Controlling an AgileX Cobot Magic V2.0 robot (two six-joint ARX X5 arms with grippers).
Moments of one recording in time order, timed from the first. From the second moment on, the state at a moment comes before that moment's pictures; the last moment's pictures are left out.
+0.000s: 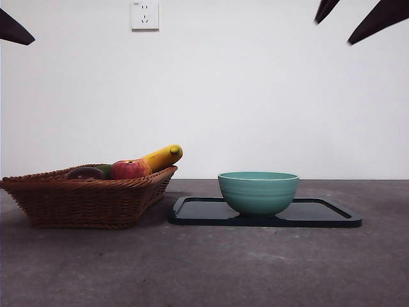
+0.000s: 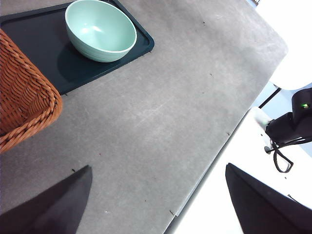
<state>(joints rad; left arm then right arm) -0.25 0.86 0.92 -0.87 0.73 0.14 0.30 1.16 1.18 -0.72 -0.29 0.24</state>
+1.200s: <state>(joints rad) -0.25 0.86 0.92 -0.87 0.73 0.14 0.29 1.89 1.37 -0.60 -0.26 0.15</state>
